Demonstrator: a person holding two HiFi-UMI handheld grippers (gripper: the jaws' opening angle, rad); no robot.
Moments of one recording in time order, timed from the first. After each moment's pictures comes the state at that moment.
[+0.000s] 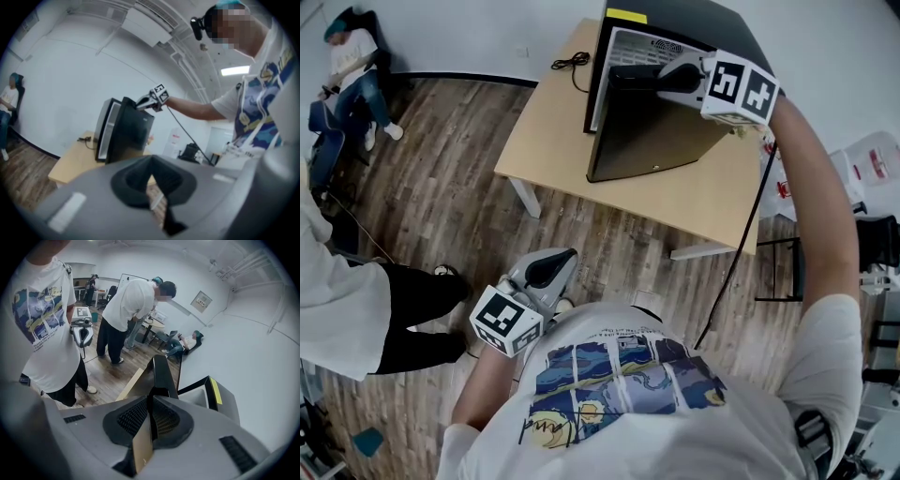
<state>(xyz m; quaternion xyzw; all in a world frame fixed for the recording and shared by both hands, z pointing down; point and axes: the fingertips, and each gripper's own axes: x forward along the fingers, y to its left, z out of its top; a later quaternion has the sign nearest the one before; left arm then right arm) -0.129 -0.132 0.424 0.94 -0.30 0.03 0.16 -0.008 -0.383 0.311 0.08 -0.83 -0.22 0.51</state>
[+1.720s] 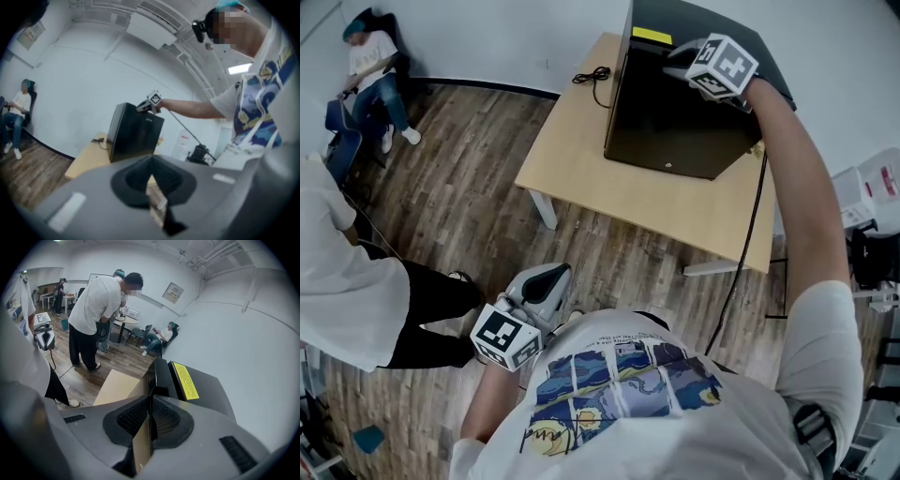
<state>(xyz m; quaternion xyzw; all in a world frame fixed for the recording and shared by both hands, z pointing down) -0.180 -0.135 0.428 0.92 -0.36 0.03 0.16 -0.020 -0.508 0.307 0.22 -0.83 -0.15 0.50</state>
